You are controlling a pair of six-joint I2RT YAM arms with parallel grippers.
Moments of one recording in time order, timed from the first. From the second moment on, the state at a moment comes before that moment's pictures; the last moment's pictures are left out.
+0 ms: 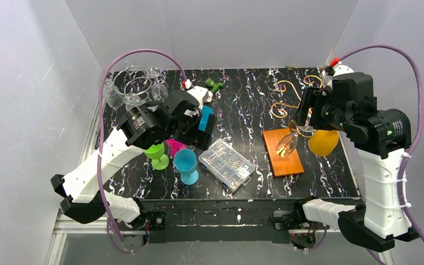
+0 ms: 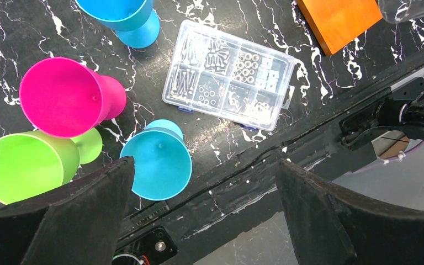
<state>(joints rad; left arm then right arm) -0.95 1.35 1.76 -1.27 -0.20 -0.42 0.37 1.17 1.96 -1.49 0.14 0.34</state>
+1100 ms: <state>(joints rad) -0.95 1.35 1.77 -1.26 -0.19 -0.42 0.37 1.08 1.97 -1.51 0.34 0.39</state>
